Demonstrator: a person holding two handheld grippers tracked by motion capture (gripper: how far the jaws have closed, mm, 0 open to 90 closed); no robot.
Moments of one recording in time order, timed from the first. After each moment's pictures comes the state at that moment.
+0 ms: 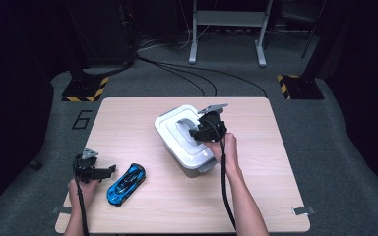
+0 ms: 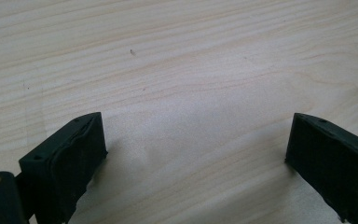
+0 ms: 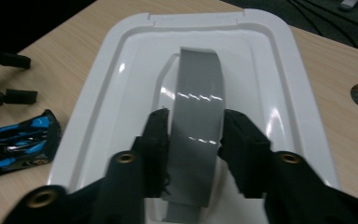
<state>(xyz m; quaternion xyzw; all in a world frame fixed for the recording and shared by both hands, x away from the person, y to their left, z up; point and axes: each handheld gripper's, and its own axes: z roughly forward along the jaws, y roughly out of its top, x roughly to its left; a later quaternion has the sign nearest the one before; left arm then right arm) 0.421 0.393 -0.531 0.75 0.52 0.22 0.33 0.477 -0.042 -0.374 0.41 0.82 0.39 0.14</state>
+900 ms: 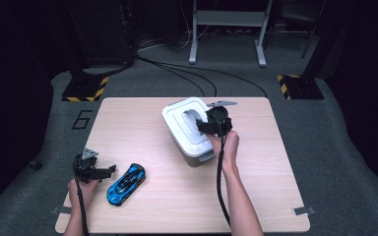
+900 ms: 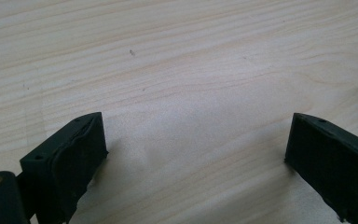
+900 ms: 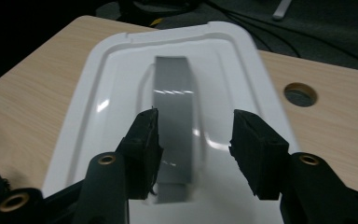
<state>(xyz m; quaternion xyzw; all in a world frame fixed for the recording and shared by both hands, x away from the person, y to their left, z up) 0.421 0.393 -0.531 0.75 0.52 0.23 0.33 0.488 -0.057 -0.373 0.49 0.74 0.41 0.20</state>
